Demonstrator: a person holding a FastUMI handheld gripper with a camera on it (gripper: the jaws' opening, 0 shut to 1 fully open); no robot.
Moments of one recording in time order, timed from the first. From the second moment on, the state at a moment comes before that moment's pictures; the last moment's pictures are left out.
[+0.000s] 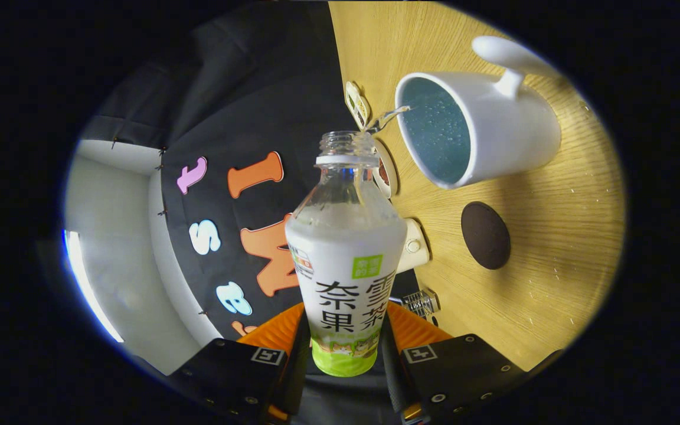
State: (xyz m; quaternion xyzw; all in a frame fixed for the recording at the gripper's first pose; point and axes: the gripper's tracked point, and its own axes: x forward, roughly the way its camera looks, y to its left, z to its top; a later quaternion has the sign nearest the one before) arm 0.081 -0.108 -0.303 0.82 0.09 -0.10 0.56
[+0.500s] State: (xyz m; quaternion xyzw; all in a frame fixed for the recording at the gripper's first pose) arm 0.086 -0.107 -0.295 0.84 0.08 -0.10 0.53
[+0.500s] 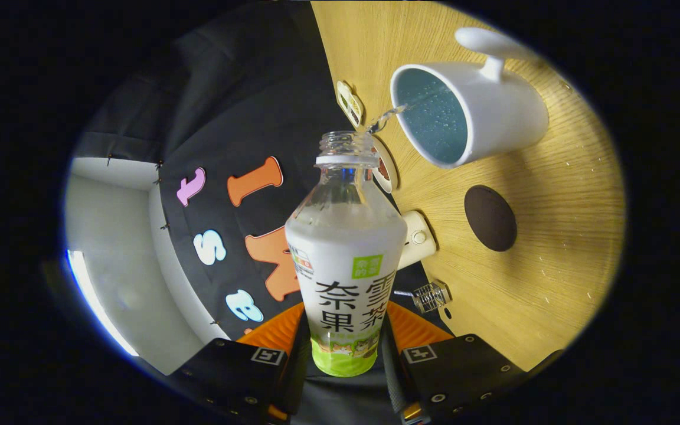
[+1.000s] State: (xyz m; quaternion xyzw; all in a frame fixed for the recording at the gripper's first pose) arm 0.086 -0.110 -0.287 0.86 0.06 -0.10 0.49
